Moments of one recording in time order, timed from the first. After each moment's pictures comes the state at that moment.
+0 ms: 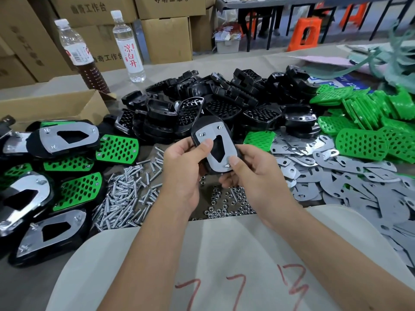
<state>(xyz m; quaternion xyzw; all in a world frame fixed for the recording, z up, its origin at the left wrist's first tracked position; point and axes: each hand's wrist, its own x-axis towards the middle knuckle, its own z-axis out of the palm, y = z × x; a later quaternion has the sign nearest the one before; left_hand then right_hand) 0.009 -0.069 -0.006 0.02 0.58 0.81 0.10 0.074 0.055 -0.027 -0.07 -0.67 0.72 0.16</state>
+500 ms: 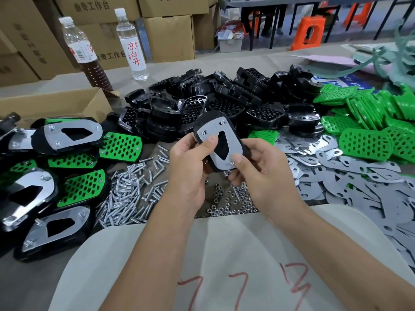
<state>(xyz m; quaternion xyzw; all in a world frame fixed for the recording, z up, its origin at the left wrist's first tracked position) 0.013 -0.066 -0.002 0.04 0.55 0.82 0.11 0.078 0.056 -0.021 -0.05 -0.70 0.68 0.21</state>
